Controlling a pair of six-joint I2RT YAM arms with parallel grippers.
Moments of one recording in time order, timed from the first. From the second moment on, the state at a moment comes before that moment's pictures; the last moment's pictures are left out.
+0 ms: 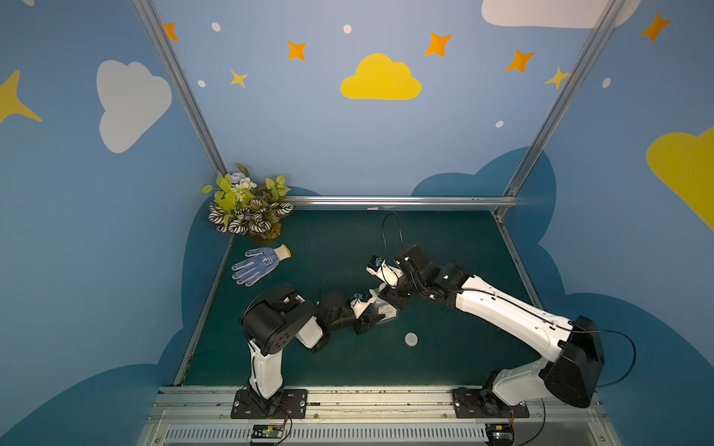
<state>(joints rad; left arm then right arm) -0.67 1.89 0.39 1.20 0.49 0.05 0.88 1.45 1.23 -0.68 -0.05 -0.22</state>
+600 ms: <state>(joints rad) -0.67 1.89 0.39 1.20 0.49 0.04 0.86 1.48 1.23 -0.68 -0.06 -0.21</state>
